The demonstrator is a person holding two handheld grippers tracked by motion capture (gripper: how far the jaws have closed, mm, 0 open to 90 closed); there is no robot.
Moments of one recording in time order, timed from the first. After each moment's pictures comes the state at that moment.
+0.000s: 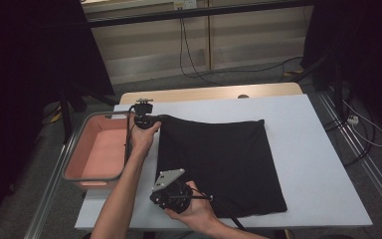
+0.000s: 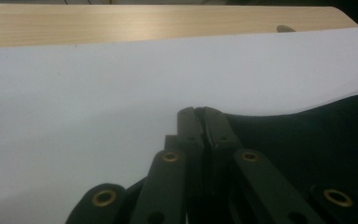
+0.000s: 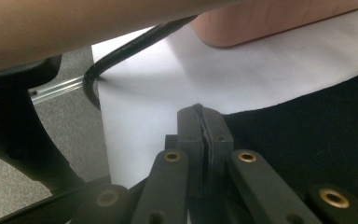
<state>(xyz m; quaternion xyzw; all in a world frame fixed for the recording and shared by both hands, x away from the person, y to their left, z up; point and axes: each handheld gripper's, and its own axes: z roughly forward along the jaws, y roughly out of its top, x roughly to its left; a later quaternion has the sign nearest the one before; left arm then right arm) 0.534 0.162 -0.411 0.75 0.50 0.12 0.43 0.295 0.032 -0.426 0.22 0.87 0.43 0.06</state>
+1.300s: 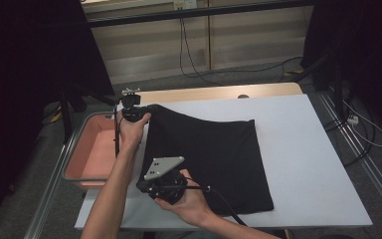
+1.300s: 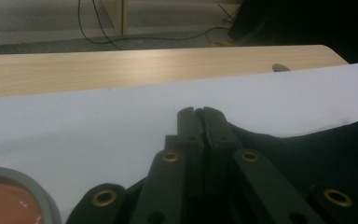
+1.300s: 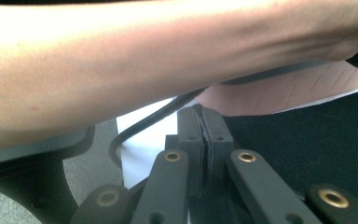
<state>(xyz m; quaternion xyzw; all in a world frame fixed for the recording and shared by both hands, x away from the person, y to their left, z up) 0.530 0.186 -0.371 0.72 0.50 0.16 0.46 0.297 0.038 -0.373 0.20 0.84 0.51 0.07</state>
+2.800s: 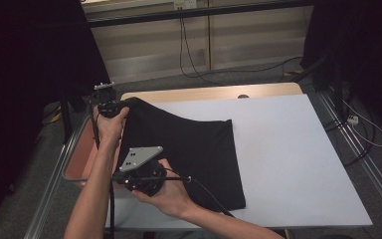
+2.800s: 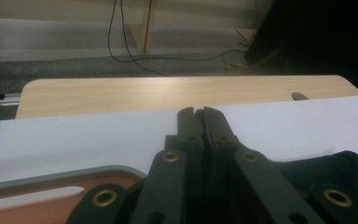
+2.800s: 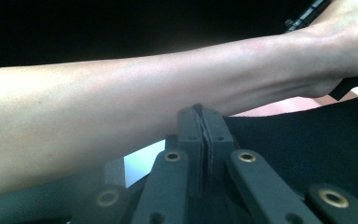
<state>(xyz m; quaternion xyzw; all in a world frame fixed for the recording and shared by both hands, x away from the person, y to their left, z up) 0.526 0.242 -0.338 0.69 0.52 0.19 0.47 0.305 0.076 -0.334 0.16 0.82 0.54 0.09</state>
